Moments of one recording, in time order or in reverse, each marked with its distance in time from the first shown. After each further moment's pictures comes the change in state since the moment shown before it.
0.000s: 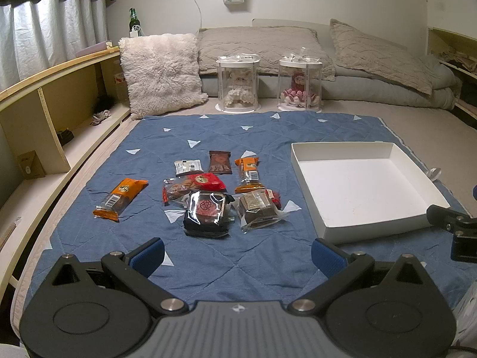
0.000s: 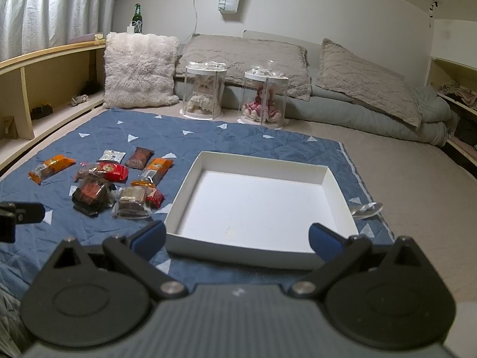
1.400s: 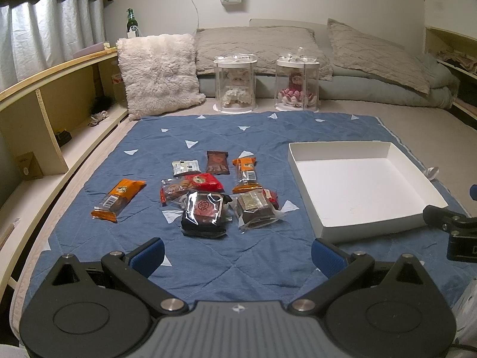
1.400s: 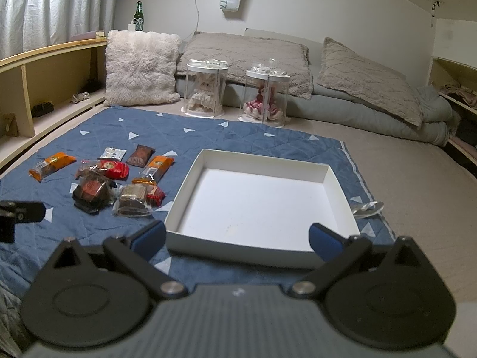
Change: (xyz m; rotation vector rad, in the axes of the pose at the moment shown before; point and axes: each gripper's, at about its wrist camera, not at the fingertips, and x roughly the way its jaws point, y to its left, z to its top) left arm 0.005 -0.010 -0.005 0.003 0.002 -0.002; right arm 0.001 0.001 0.000 -0.004 0.008 0.001
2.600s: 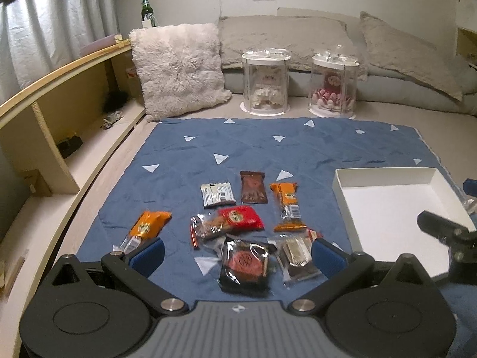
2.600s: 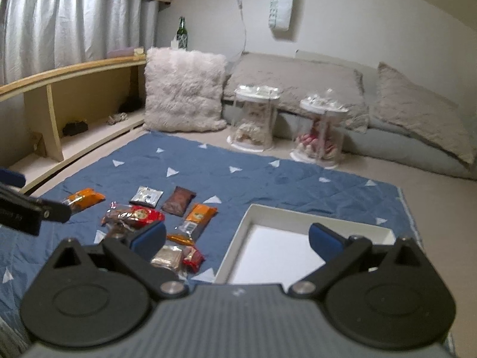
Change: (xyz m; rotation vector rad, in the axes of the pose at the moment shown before) left arm 0.071 0.051 0.100 -0.020 0.080 0.071; right arm 0.078 0.028 0.081 -0.081 -0.063 0.199
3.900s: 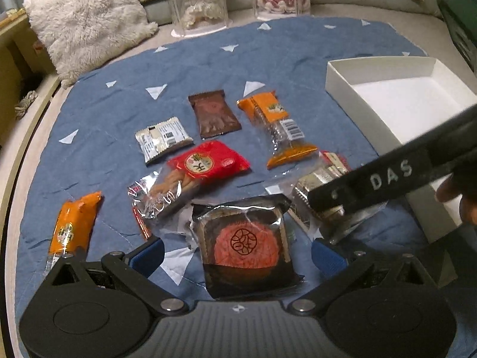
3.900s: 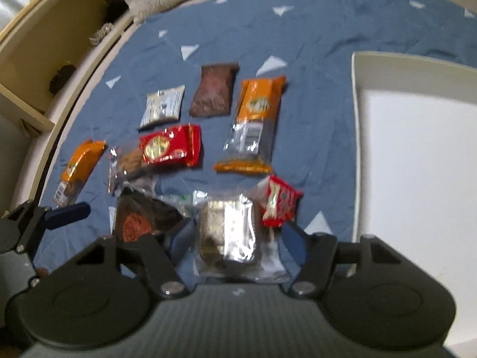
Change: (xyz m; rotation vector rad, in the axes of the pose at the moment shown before) left arm 0.160 -0.001 -0.026 0.281 0.259 -0.157; right arm 0.218 0.041 -0.019 0.345 0.615 0.271
